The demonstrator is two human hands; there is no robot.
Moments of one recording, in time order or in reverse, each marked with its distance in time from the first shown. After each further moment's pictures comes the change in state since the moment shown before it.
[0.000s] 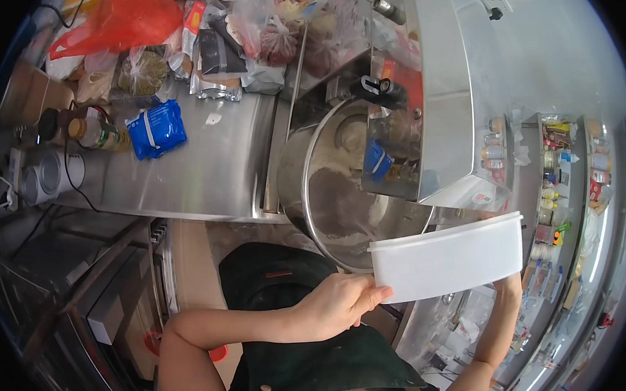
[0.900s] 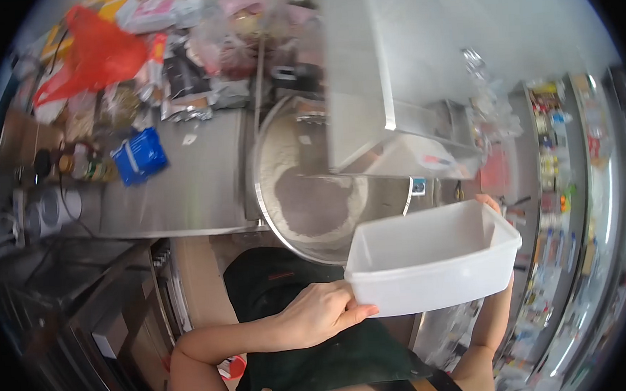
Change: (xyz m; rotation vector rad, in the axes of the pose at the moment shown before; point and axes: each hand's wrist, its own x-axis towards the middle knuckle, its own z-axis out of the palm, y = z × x) left_hand 0.004 -0.012 0.036 0.363 0.090 0.220; right_hand -0.013 0.031 -0.009 0.329 -0.049 -0.019
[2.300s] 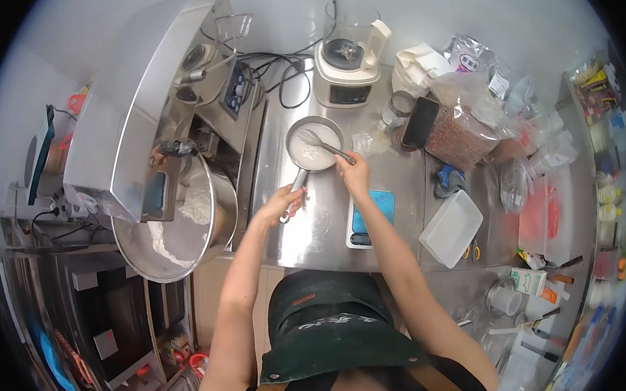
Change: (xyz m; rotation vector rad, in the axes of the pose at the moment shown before) left_hand 0.394 -0.242 0.063 -0.429 0.546 -0.451; right_hand 0.386 0.297 -0.100 0.074 0.030 -0.076
